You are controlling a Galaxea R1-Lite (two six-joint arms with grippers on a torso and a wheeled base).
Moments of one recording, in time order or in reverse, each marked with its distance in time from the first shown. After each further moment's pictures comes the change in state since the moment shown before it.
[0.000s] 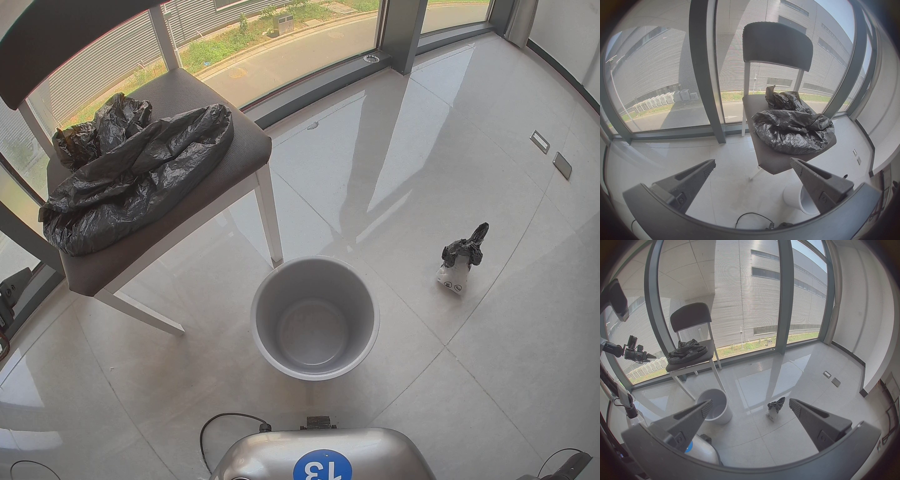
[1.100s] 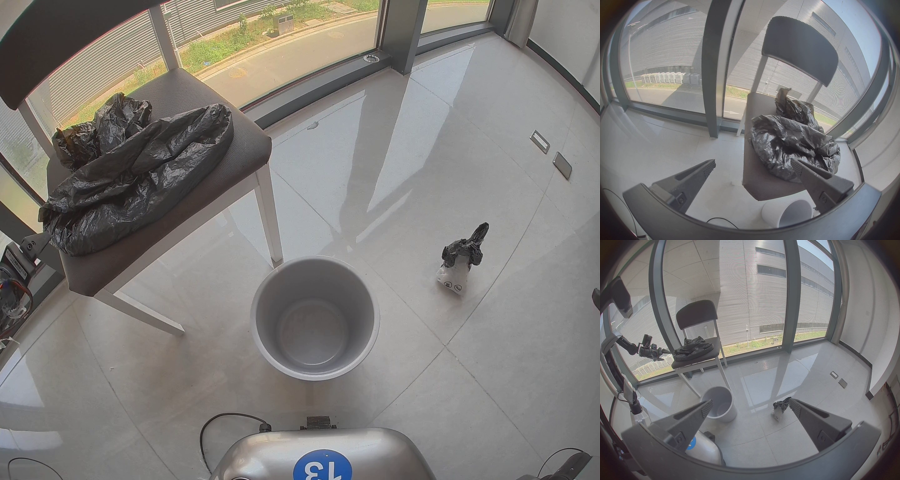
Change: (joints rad) left arm -0.096 0.249 0.003 -0.266 0.106 -0.296; right arm 0.026 0.038 0.003 -0.006 0.037 -0.020
